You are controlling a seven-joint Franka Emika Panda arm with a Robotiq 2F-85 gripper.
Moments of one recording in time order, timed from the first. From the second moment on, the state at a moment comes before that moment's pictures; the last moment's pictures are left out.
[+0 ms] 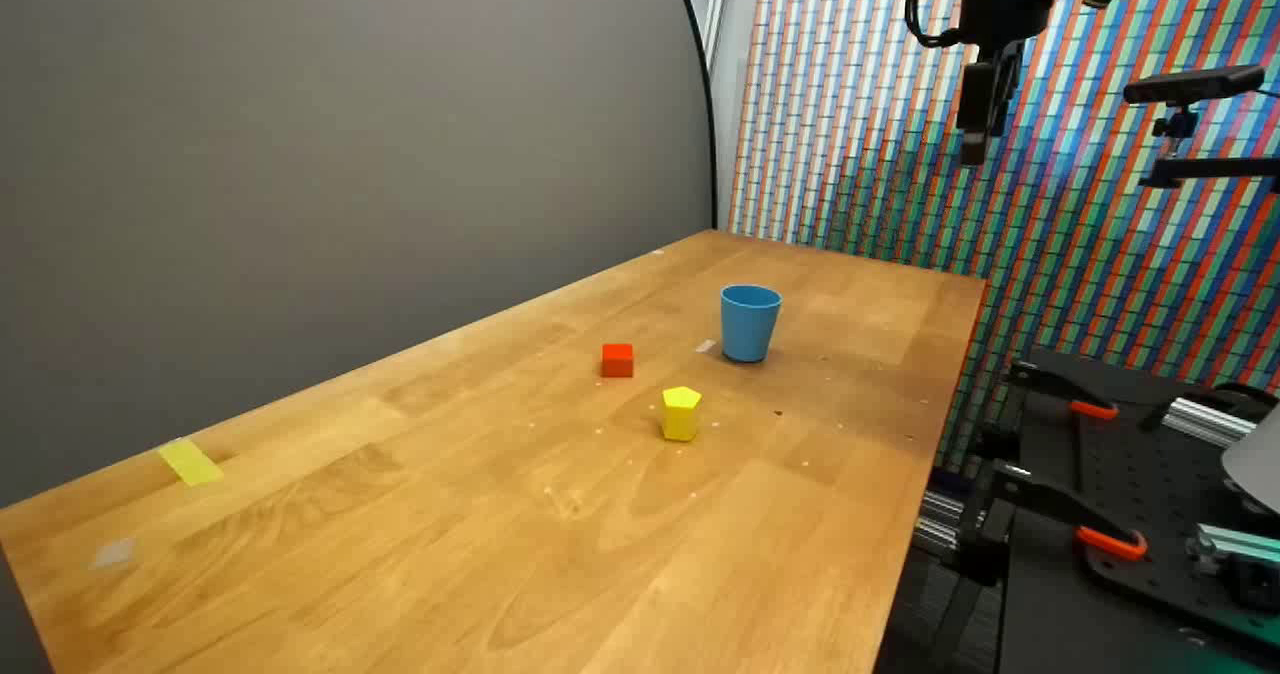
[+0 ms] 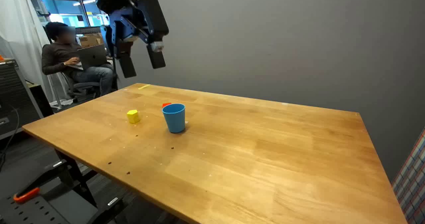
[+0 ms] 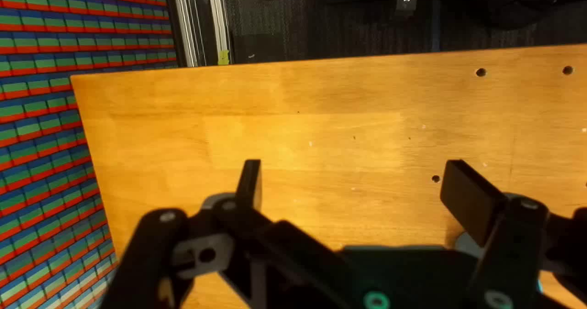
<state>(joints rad) -0.19 -0.56 -0.01 -2.73 -0.35 2.13 0.02</state>
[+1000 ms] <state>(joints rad) 0.02 -0.37 0.09 -2.73 -0.11 2.34 0.15</state>
